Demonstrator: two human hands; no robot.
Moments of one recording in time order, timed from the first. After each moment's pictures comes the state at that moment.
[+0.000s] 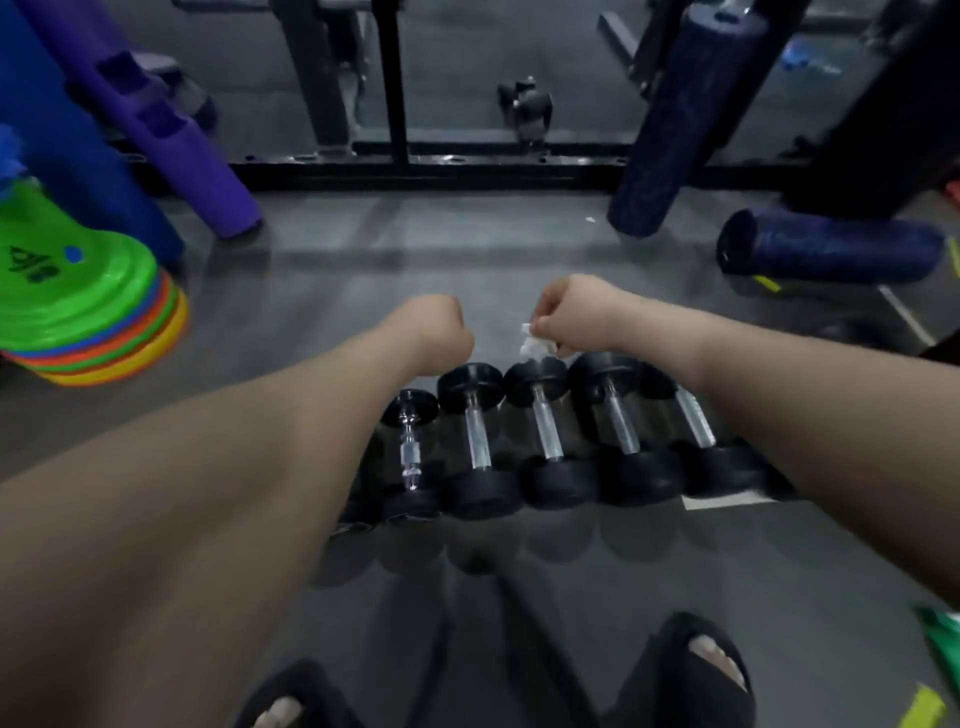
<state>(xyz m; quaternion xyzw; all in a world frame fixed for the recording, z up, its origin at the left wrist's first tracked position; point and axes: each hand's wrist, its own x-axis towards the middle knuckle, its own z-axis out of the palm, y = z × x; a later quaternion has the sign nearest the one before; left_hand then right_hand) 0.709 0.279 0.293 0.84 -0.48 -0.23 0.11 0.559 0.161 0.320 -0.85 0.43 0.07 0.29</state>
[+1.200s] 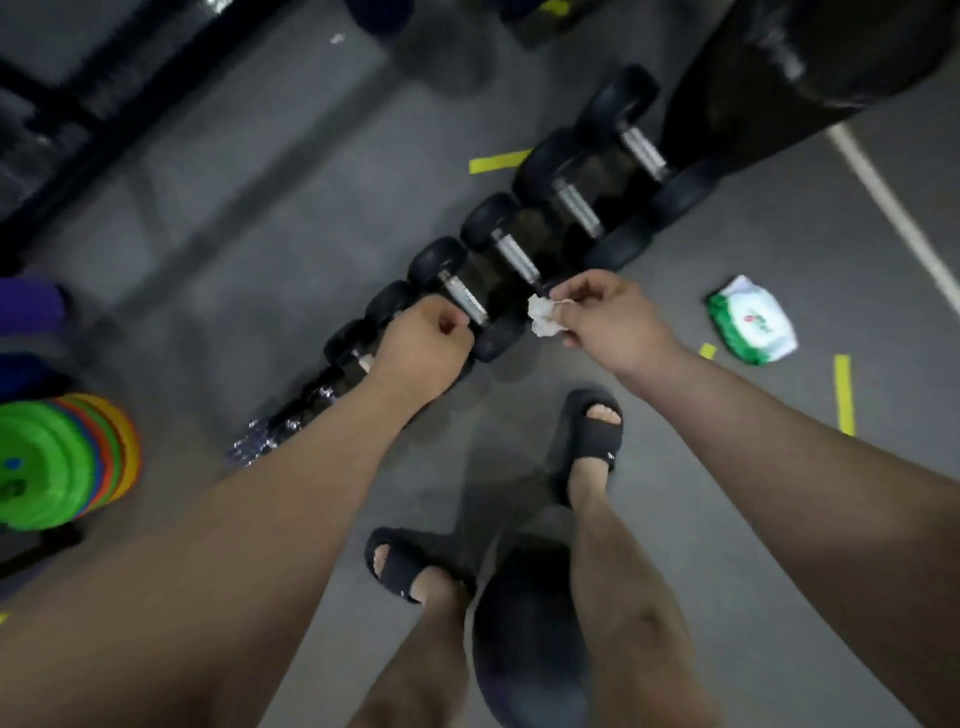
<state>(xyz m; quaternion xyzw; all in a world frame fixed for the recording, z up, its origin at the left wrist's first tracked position) 0.490 0.126 0.480 0.76 -0.45 -0.46 0.06 0.291 0.099 0.467 -0.35 0.71 -0.17 0.59</state>
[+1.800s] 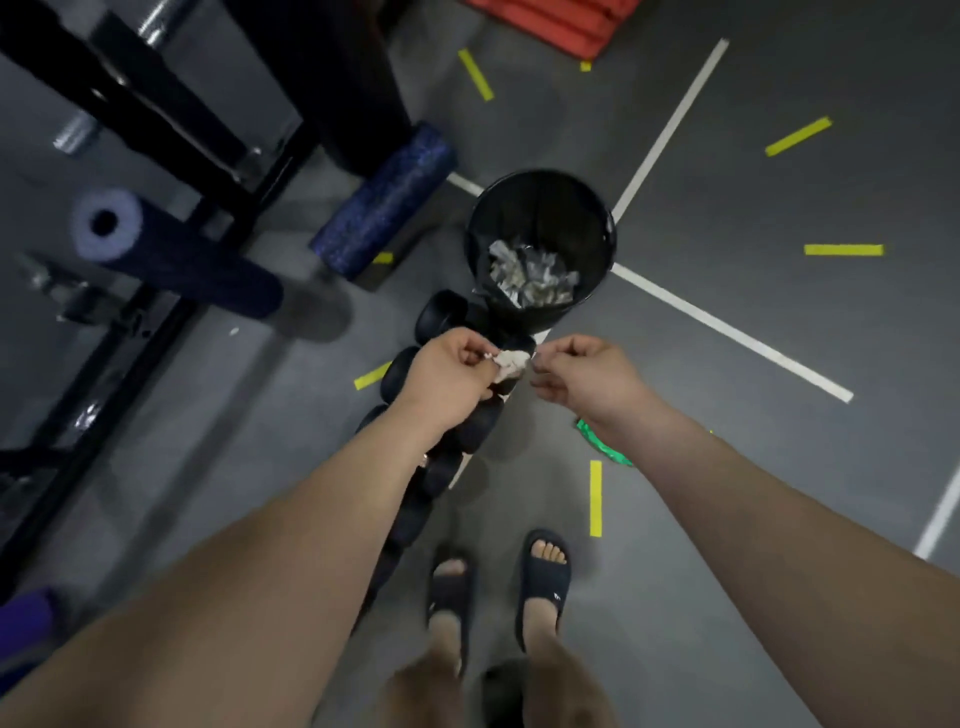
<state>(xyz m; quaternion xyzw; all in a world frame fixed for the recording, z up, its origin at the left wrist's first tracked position) 0.176 -0.097 0.589 0.64 -0.52 -0.56 0.10 0.014 -0.049 0.583 -0.14 0.69 -0.36 0.61</state>
